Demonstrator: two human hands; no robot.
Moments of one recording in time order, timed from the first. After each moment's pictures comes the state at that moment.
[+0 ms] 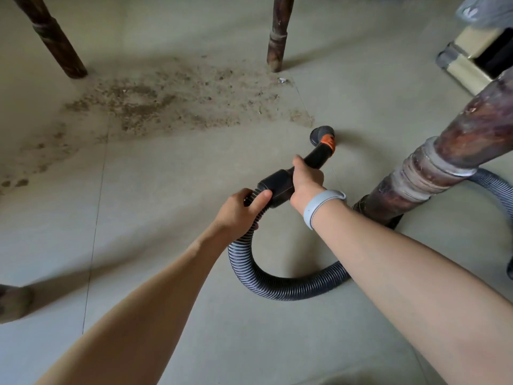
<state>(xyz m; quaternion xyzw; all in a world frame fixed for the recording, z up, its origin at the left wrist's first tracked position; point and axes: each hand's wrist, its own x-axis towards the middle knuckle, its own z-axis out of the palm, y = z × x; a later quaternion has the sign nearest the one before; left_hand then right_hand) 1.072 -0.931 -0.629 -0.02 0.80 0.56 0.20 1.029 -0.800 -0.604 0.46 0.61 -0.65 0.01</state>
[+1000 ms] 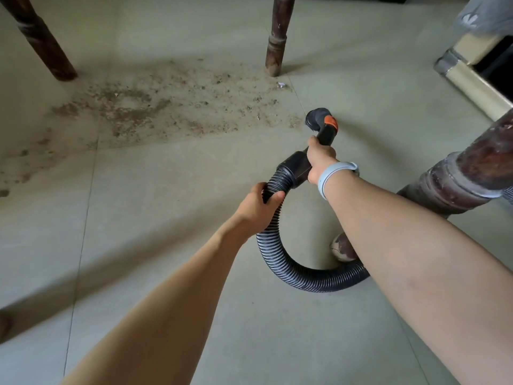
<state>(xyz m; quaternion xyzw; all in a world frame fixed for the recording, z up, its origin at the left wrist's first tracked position) 1.037 -0.900 -0.630 -0.01 0.79 0.57 0.22 0.961 -0.760 -0.597 0.43 0.69 -0.58 0.05</state>
